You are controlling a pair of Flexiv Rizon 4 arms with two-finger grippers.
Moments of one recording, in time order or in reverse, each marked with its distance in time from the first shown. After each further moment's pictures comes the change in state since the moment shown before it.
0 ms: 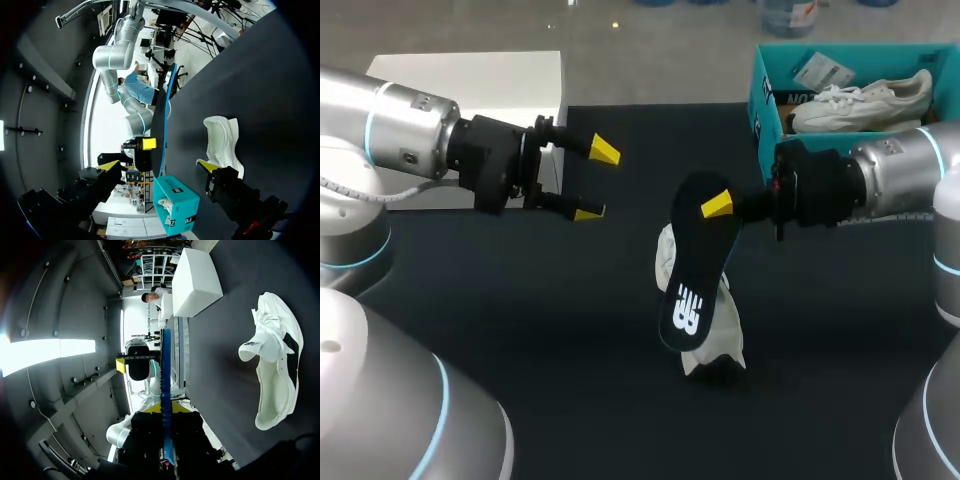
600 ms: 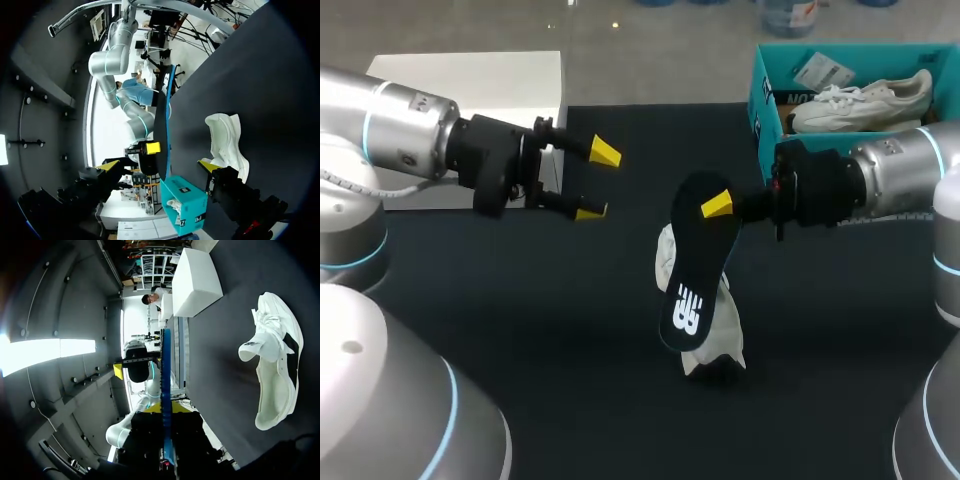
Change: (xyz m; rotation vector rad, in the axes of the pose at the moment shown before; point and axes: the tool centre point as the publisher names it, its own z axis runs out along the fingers) left arm -0.008 -0.009 0.002 0.012 -0.021 0.094; right arm 0.000 0.000 0.000 0.000 0.000 0.000
